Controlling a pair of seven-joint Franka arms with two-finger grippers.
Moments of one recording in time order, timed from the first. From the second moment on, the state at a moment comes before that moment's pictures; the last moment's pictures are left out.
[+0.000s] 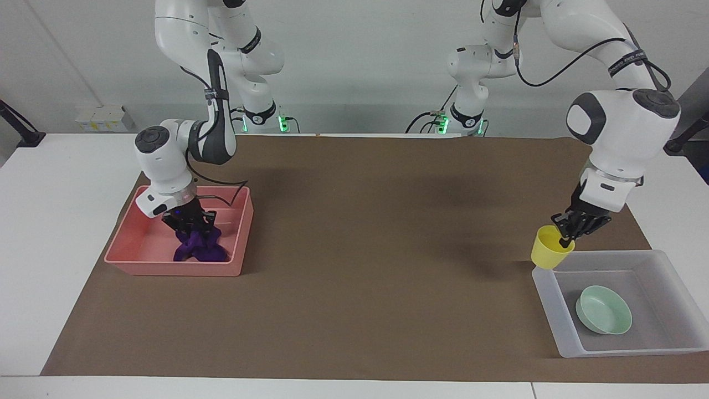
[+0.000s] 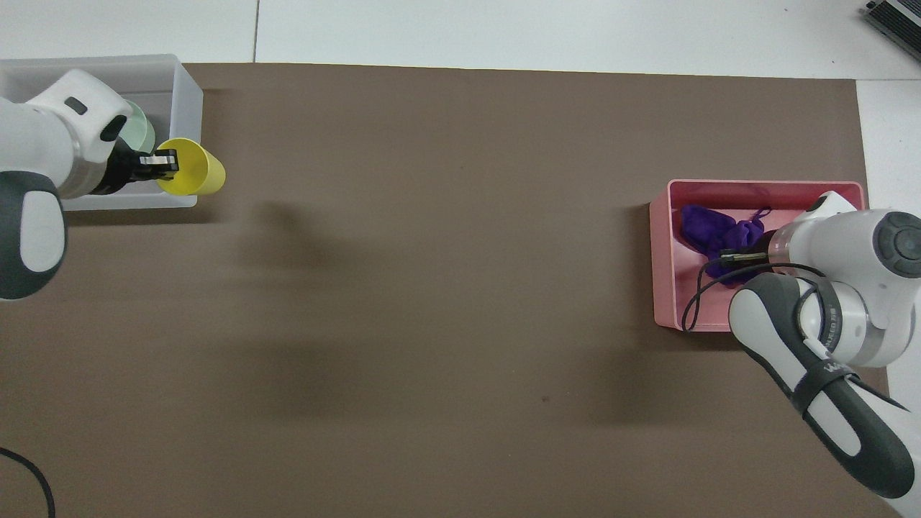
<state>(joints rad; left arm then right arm) 0.09 0.33 -0.03 -1.54 -0.02 2.07 -0.01 -0.05 0.18 -0.09 -2.19 -0.03 2.50 -0.14</state>
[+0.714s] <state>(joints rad) 0.25 0.65 -0.09 -1.21 -0.02 2.01 0.04 -0.04 0.10 -0.05 -2.12 -0.02 2.35 -0.07</state>
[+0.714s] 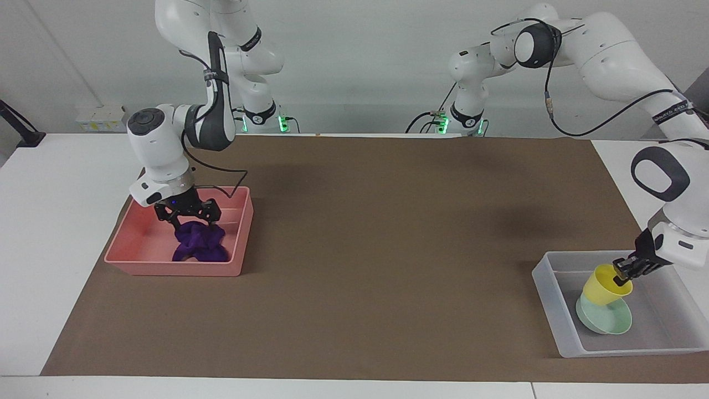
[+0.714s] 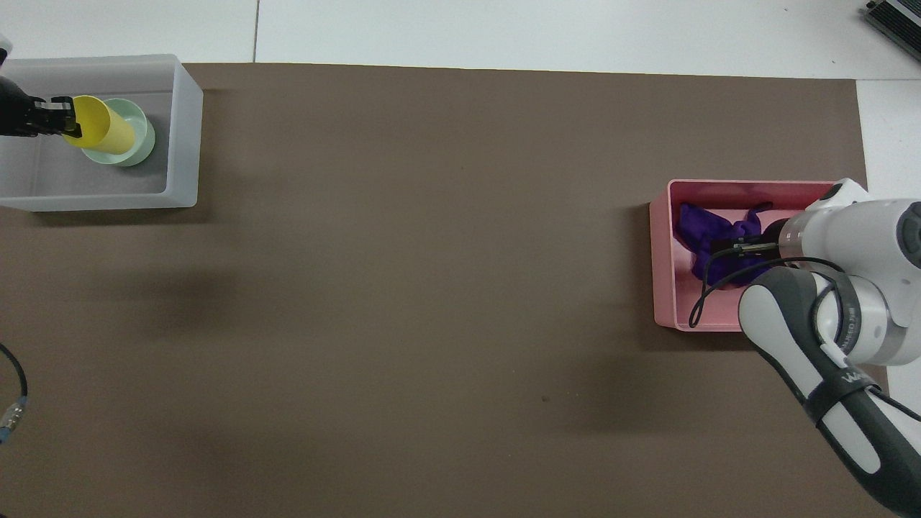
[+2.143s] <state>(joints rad) 0.28 0.68 -0.11 -1.30 -0.03 2.20 0.04 -0.03 -0.02 -0.04 -1.66 -0.02 1.67 -0.01</state>
